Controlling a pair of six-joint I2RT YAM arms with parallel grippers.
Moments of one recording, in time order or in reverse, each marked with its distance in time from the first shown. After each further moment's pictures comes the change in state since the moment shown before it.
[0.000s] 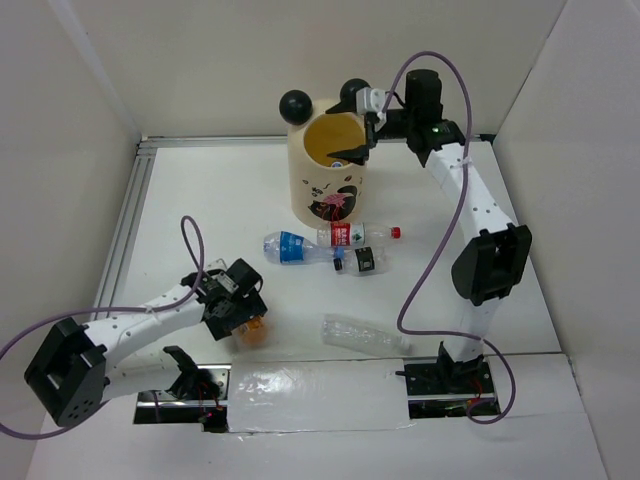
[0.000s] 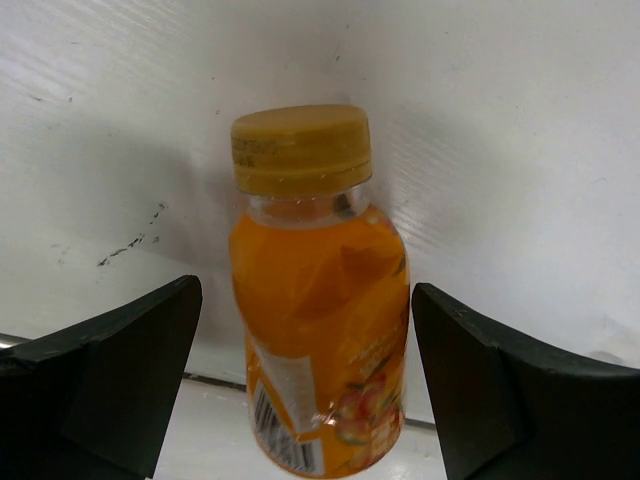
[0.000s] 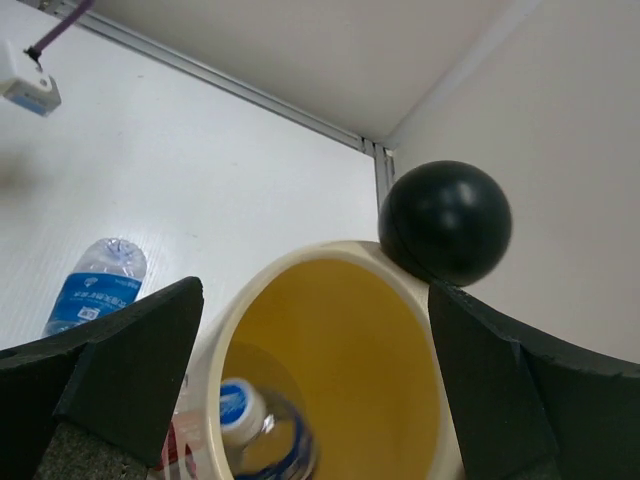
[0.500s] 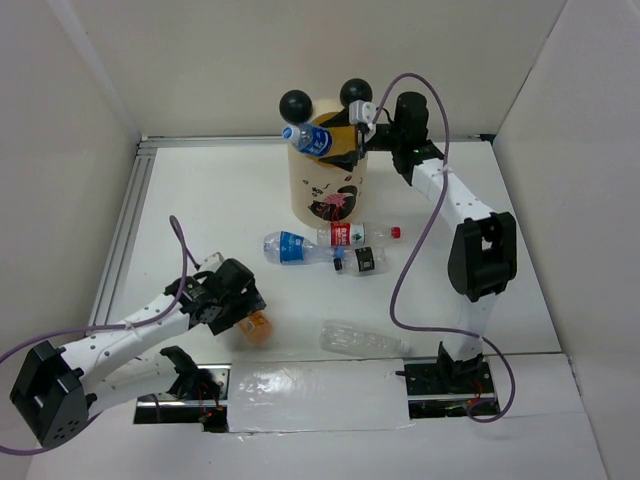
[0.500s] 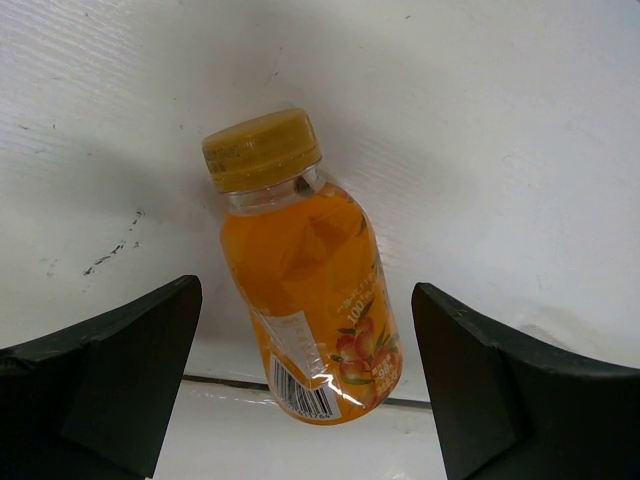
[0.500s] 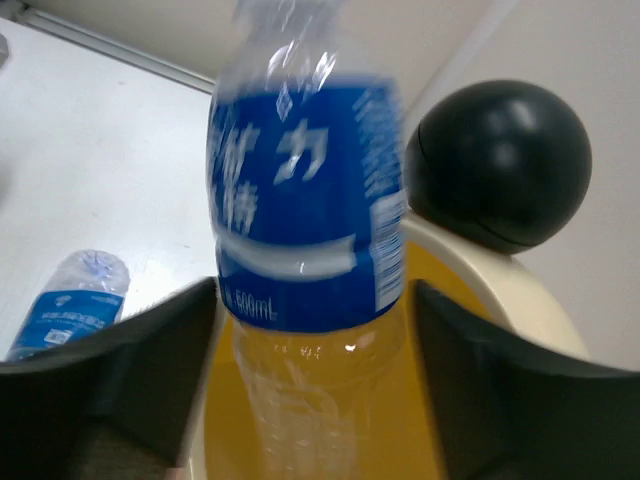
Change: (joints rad) left arm 0.000 -0.129 -0.005 0.026 -0.017 0.055; right arm 0.016 0.037 -0.254 0.549 0.037 0.319
